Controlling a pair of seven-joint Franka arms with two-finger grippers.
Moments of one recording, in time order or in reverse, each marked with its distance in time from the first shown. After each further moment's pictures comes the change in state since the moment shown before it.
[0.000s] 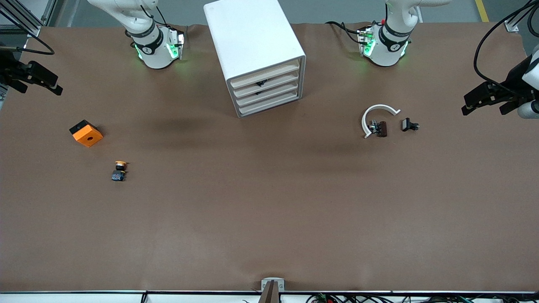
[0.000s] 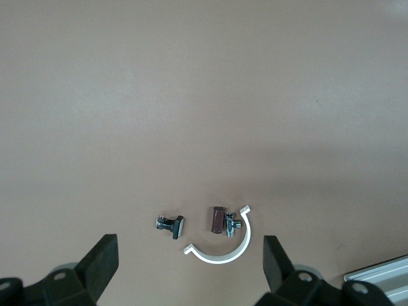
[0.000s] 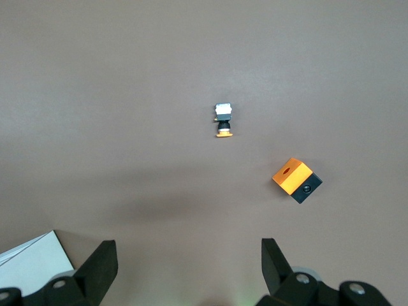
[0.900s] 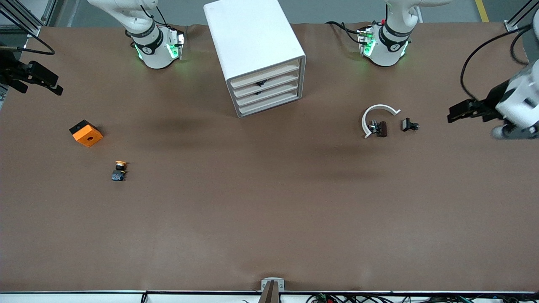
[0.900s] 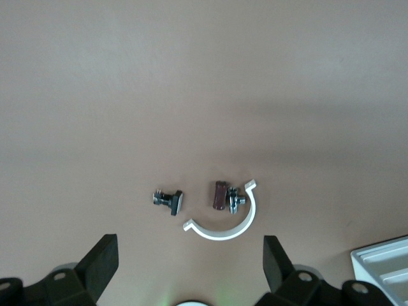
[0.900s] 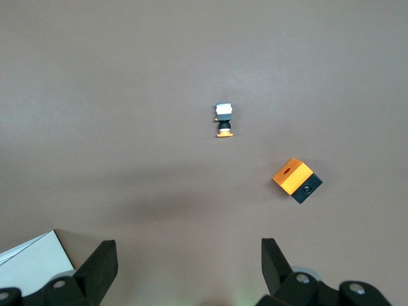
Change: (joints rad) left arm 0.003 0.132 0.000 -0.025 -0.005 -0.057 -0.001; right arm 0.000 0.000 0.002 0.000 0.000 0.000 0.000
